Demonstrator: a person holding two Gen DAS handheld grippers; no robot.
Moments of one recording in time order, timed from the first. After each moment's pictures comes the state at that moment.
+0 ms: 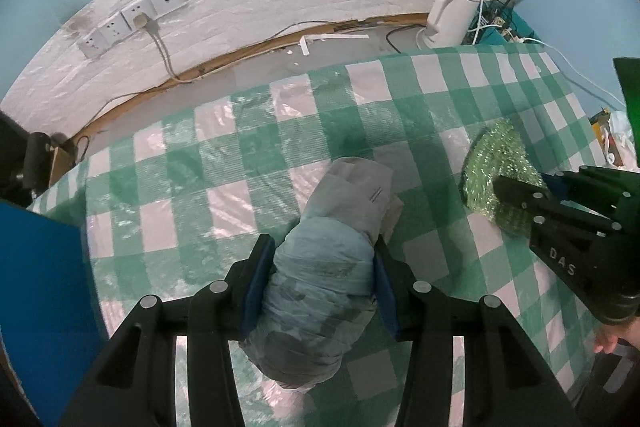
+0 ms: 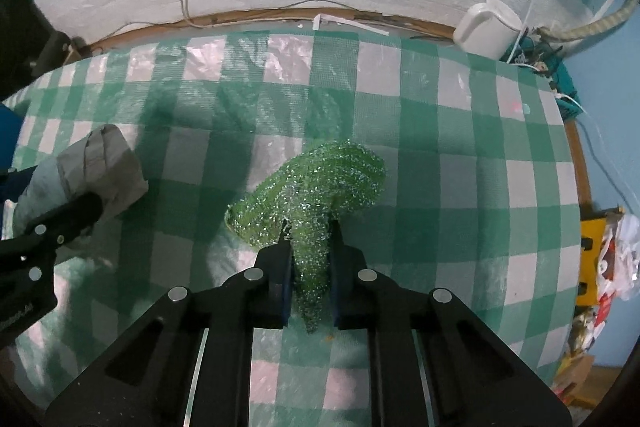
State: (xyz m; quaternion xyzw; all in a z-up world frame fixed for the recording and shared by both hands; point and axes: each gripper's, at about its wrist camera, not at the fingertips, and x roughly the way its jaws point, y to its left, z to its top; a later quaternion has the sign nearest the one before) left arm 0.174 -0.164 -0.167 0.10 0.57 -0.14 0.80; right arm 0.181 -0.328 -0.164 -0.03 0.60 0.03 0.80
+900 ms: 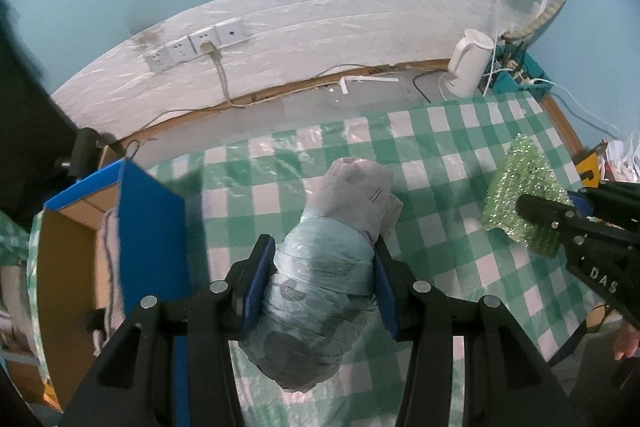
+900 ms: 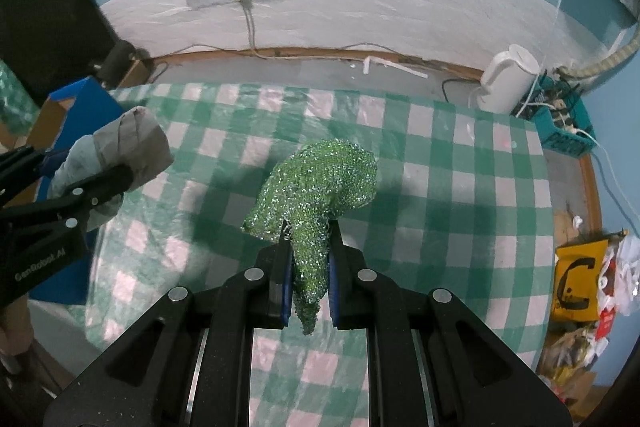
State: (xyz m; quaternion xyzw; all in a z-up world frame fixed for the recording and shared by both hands) left arm 0.116 -0.107 -0.074 0.09 0.52 -0.09 0.85; right arm 0.124 -0.289 -0.062 -0.03 0.55 0.11 0.83
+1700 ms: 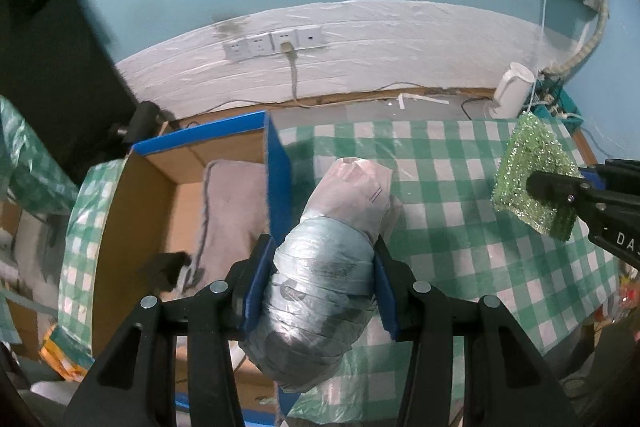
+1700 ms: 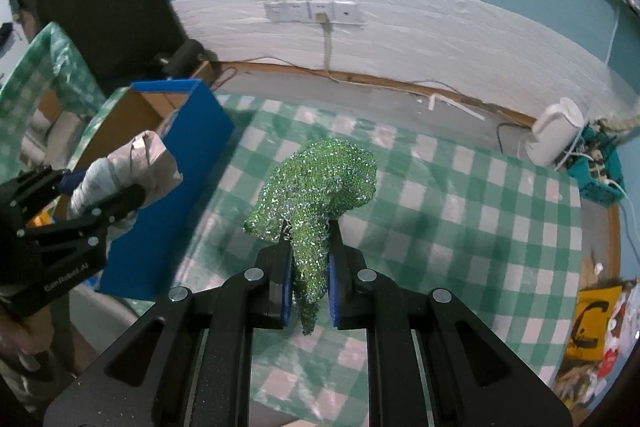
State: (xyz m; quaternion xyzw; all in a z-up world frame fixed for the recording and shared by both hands) left arm 0.052 -0.014 -0.035 0.06 0.49 -0.01 0.87; right arm 0.093 -0.199 -0.014 -0.04 0.51 0.20 0.83
